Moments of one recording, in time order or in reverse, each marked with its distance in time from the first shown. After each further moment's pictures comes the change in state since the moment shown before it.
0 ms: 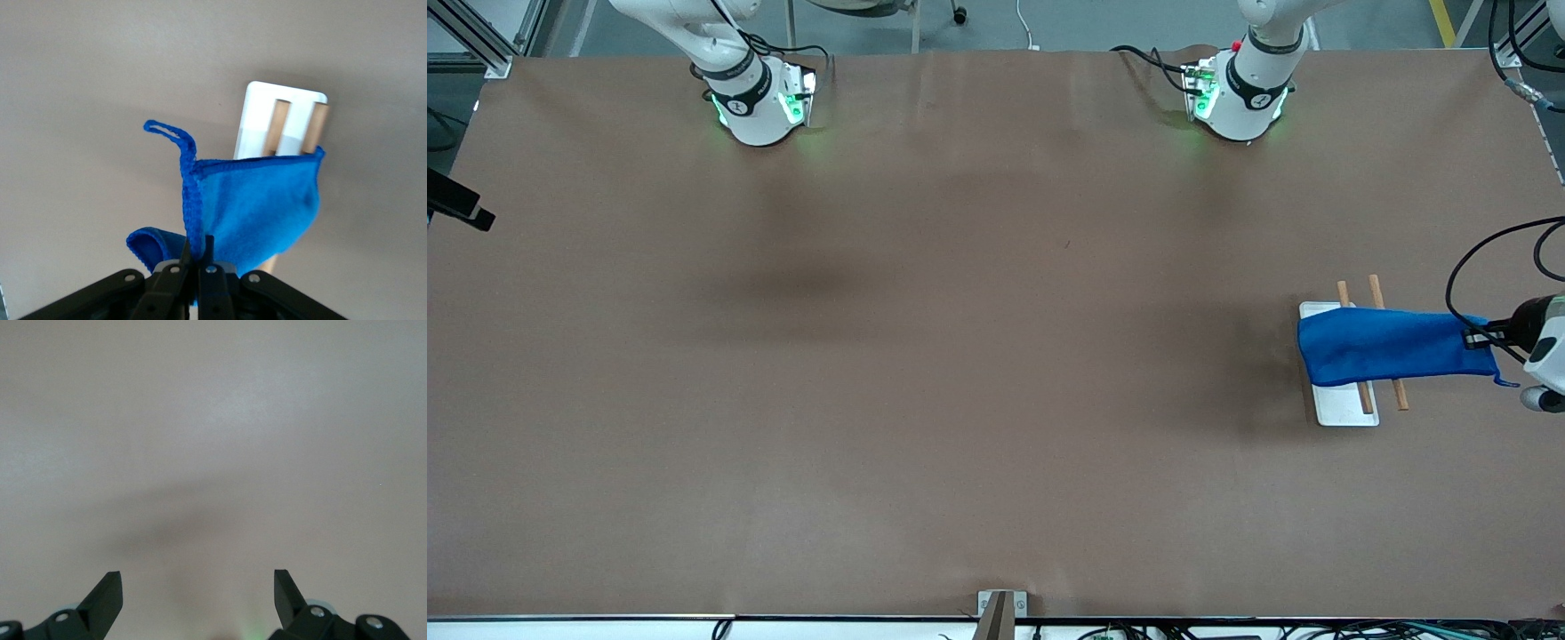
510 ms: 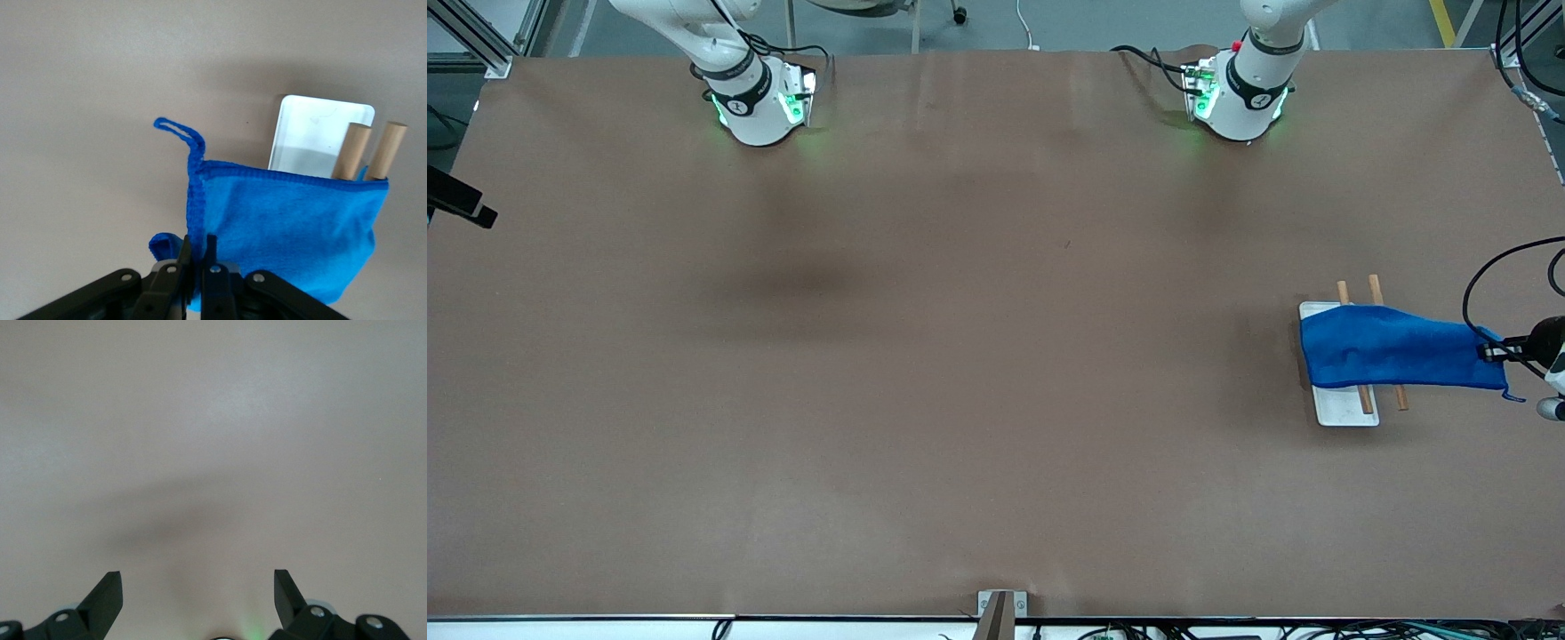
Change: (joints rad) left arm 0.082 0.089 0.001 -0.001 0.000 0.101 0.108; right arm 0.000 0.000 -0.001 0.000 -0.001 -0.017 0.000
